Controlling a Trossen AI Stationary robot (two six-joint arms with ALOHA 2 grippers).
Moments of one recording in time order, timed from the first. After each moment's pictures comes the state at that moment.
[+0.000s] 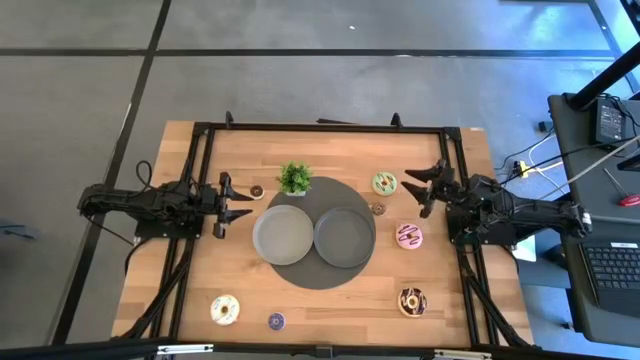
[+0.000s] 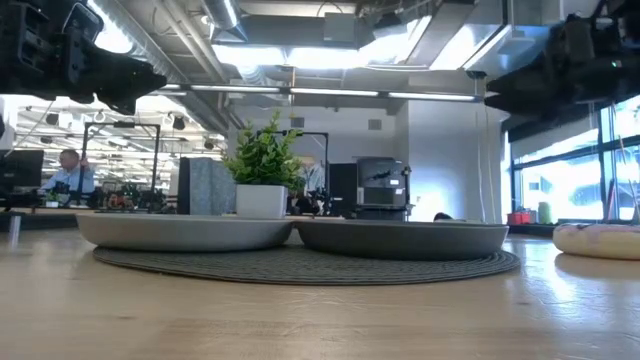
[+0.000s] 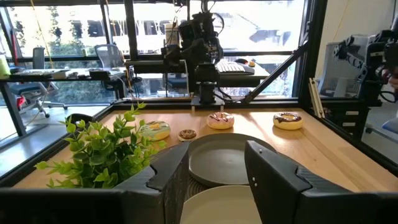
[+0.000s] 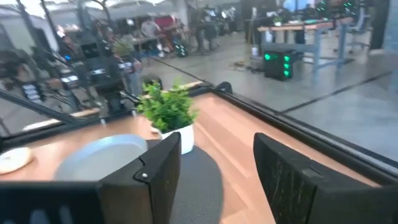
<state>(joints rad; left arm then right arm) -0.06 0.01 0.01 0.03 -0.11 0.01 -0.12 0.21 0.15 0.02 0.28 0.15</state>
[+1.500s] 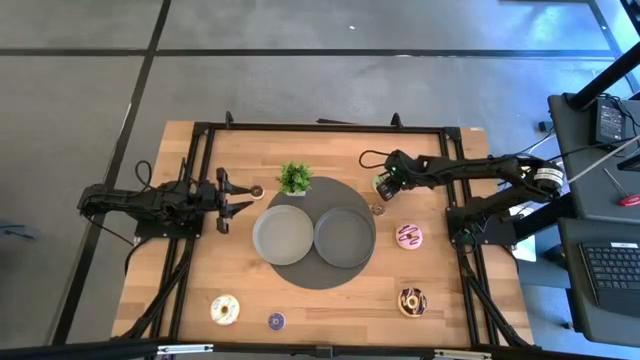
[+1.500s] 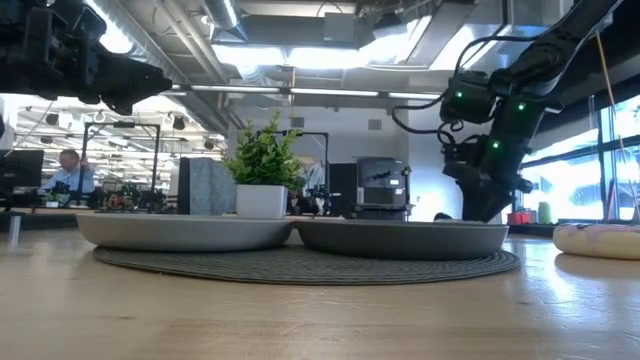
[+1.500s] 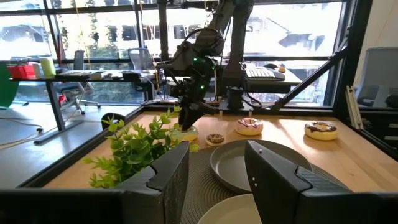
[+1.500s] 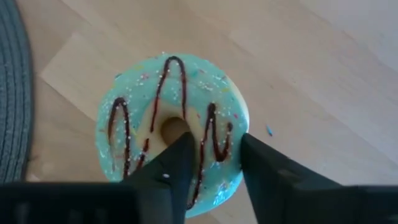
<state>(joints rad) -0.06 0.01 0.01 0.05 -0.24 0.01 -0.46 1.40 0.57 -0.30 0.18 0.41</state>
